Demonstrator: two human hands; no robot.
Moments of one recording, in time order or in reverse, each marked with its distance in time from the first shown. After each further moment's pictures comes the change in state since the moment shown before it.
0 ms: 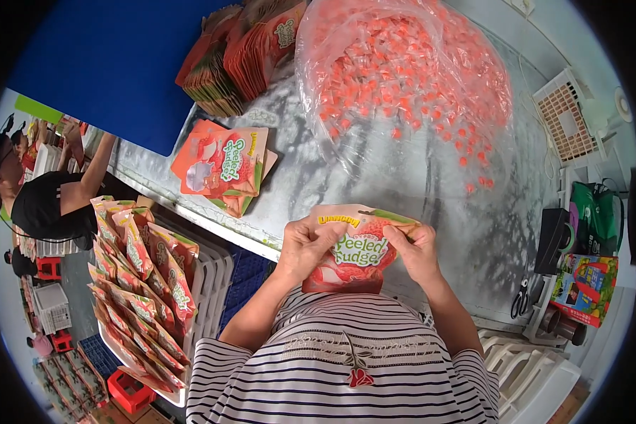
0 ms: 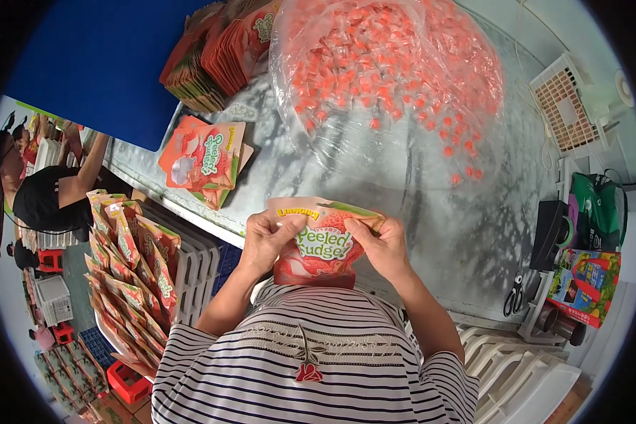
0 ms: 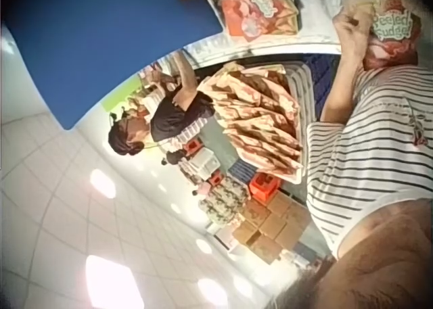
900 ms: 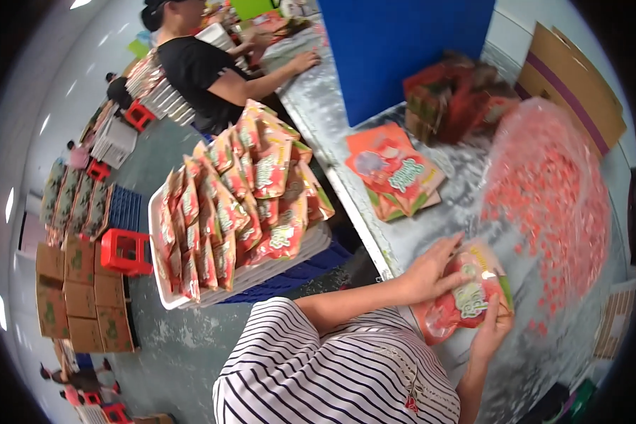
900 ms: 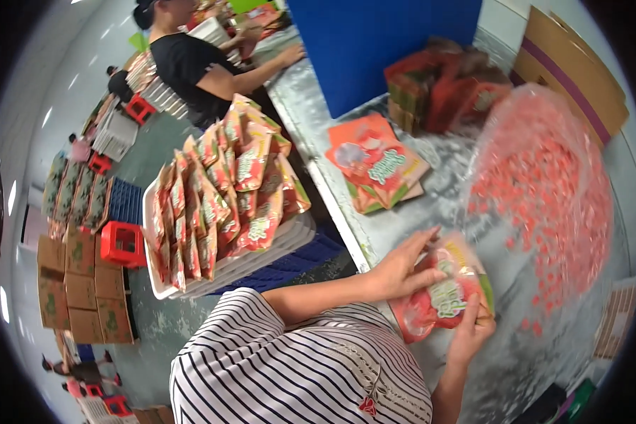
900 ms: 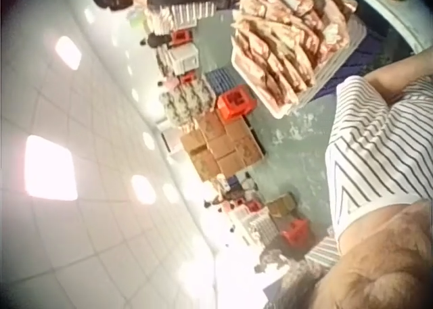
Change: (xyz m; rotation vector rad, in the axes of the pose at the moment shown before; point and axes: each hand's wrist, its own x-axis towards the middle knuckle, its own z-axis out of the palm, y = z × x) left_hand 0.008 -0.010 -0.003 0.546 0.258 0.551; right_hand 0.016 -0.011 0.010 -0.245 0.004 -0.174
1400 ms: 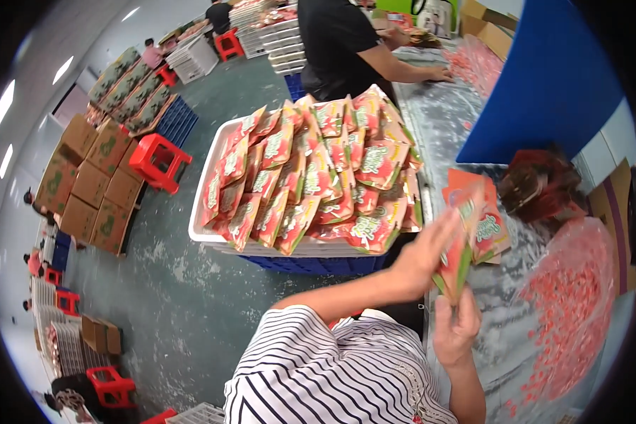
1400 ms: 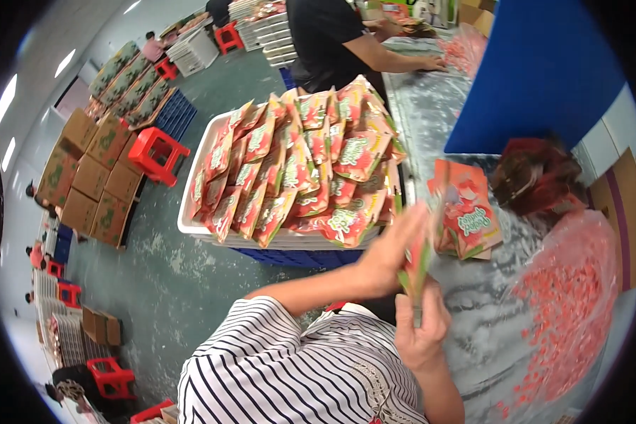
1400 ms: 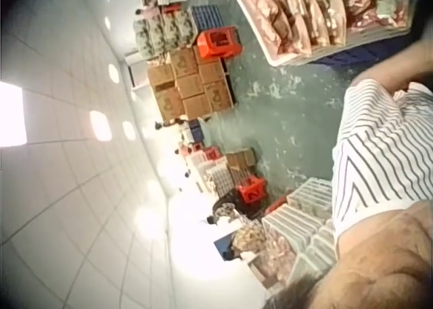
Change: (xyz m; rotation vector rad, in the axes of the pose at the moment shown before) left_hand -0.071 -0.002 -0.136 0.390 0.500 0.053; right_hand -0.016 -0.098 0.165 -0.144 -0.774 -0.635
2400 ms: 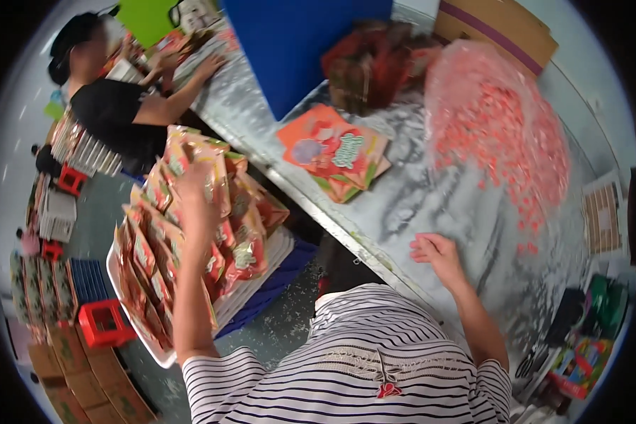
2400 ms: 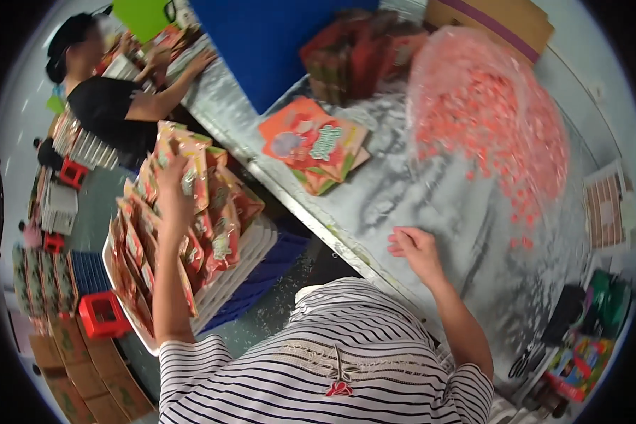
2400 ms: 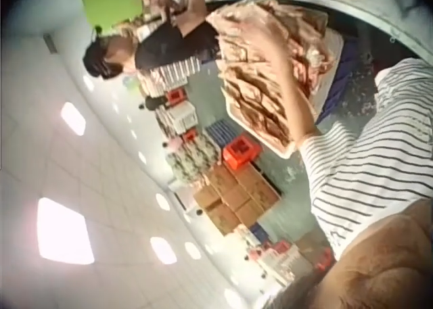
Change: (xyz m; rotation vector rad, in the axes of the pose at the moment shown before) left_hand 0.105 -0.133 -0.102 0.638 -0.076 0.212; right_hand -0.134 0.127 -0.043 0.461 0.443 0.984
